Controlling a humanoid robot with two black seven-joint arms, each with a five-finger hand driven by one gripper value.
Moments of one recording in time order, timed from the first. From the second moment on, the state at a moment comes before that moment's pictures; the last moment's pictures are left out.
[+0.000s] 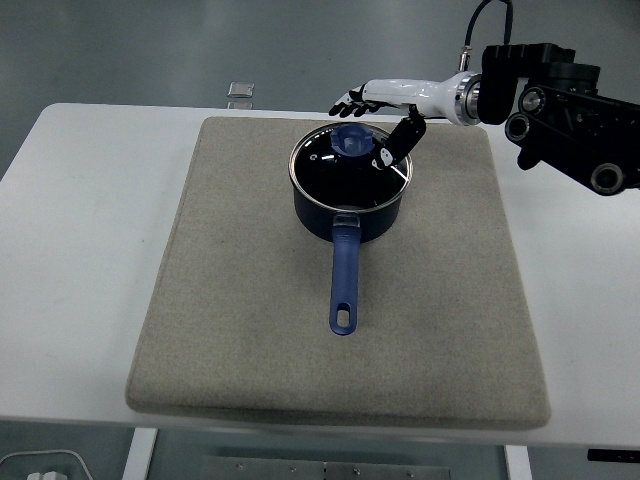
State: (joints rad) left arm 0.01 0.00 -0.13 -0.12 0.08 -0.04 -0.03; right arm 1.38 -0.23 0.13 0.83 -1.13 0.33 0.08
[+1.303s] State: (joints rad) left arm 0.01 0.00 -0.13 -0.12 0.08 -0.04 -0.03; right arm 1.38 -0.20 0.11 0.83 -1.17 0.32 0.08
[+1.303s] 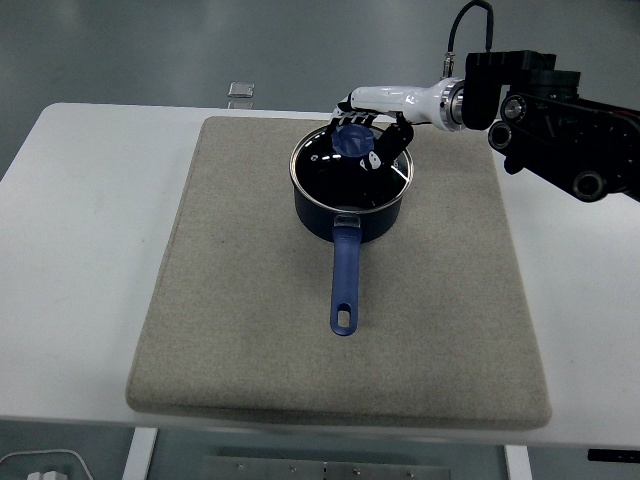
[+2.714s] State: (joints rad) left arm 0.01 0.00 -0.13 -0.12 0.08 -0.04 -0.03; right arm 1.40 -0.20 0.12 0.83 -1.17 0.32 0.08
